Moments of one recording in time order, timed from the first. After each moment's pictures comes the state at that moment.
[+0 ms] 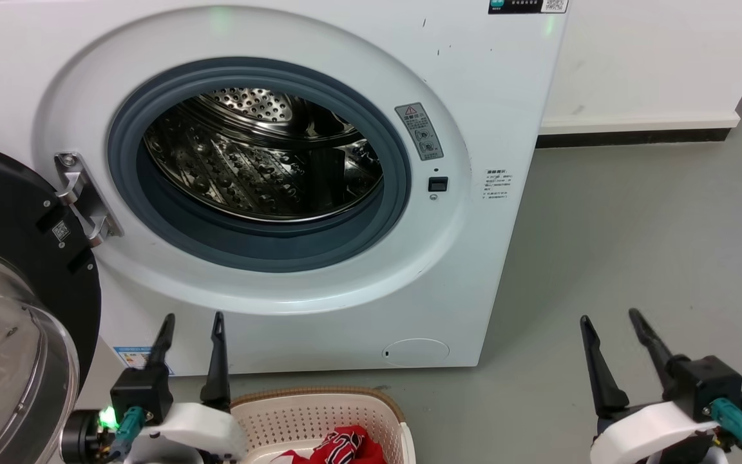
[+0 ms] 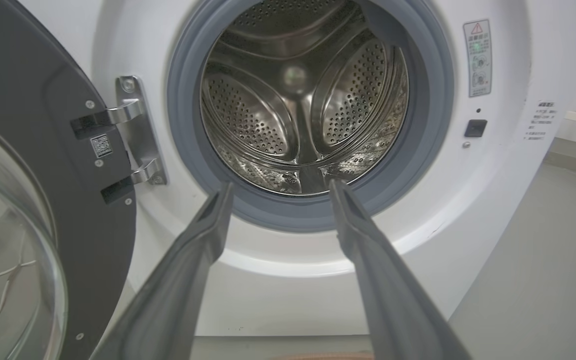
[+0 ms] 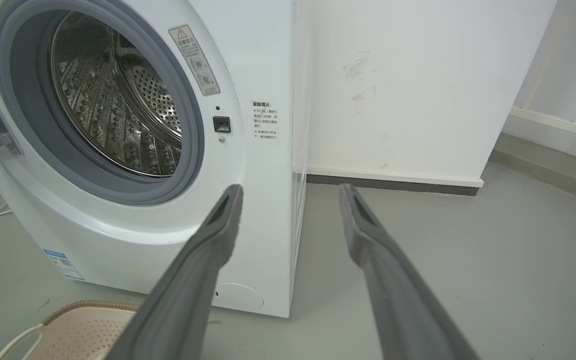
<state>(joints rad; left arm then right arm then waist) -0.06 0.11 -0.03 0.24 -0.13 0.01 -0.26 0.04 -0.05 0.01 0.02 0.03 0.13 -0.09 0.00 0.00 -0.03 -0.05</state>
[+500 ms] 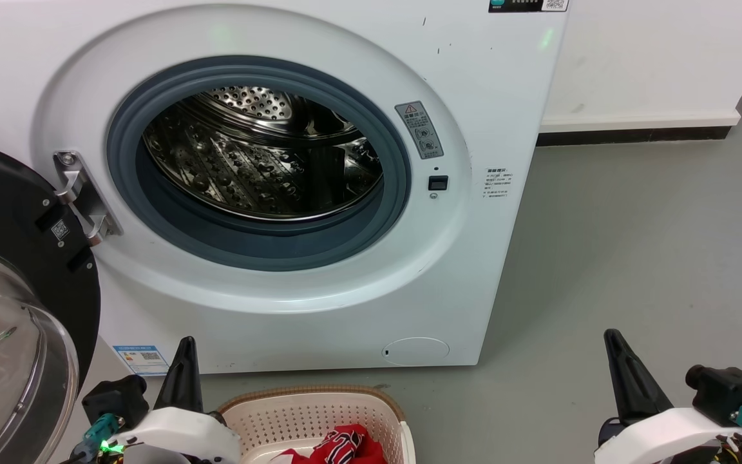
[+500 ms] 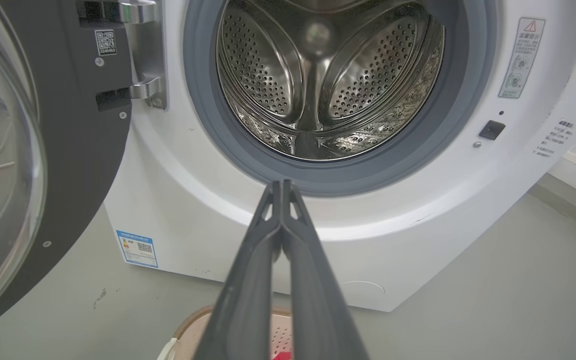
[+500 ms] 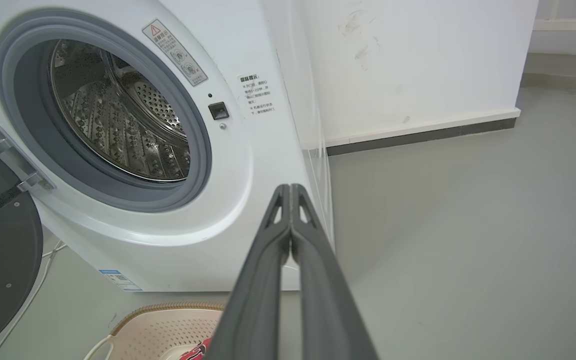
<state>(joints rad) -0.04 0.09 -0.01 0.28 -0.34 -0.01 -0.19 0.06 -0.06 0.01 0.08 0.28 0.13 -0.07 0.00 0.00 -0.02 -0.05</state>
